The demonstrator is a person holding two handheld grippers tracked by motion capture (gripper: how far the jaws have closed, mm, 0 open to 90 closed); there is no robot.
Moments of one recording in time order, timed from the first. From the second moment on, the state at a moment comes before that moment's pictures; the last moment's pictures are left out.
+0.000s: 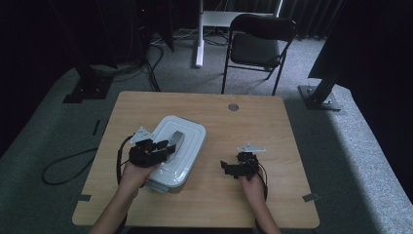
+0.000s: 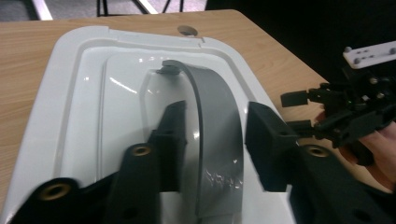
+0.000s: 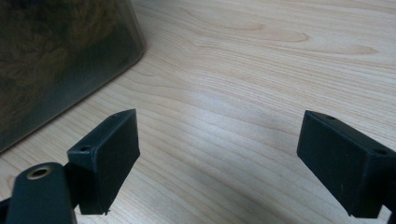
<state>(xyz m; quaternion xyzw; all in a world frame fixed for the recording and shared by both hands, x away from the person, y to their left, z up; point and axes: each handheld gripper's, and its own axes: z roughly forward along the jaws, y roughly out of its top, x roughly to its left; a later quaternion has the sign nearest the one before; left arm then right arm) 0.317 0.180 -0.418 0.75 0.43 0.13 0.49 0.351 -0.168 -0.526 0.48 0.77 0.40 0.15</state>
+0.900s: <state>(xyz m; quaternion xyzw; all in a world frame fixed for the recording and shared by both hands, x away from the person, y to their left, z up) 0.323 0.250 -0.416 0.72 0.47 0.21 0.47 0.351 -0.163 -0.527 0.47 0.77 0.40 0.15</state>
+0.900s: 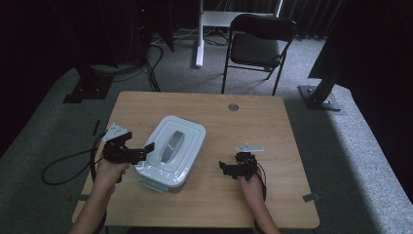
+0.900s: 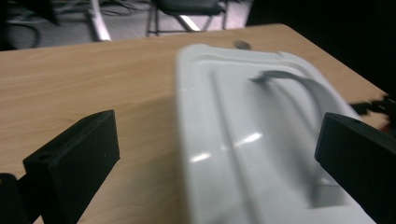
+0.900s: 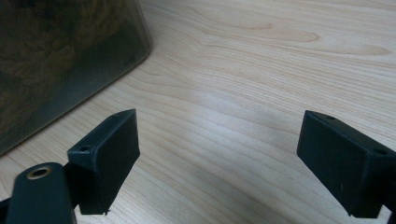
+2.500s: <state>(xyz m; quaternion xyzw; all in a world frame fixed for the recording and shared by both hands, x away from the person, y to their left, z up) 0.346 0.276 -0.523 0.72 0.53 0.17 0.41 0.349 -0.162 -0.527 0.47 0.78 0.40 0.14</state>
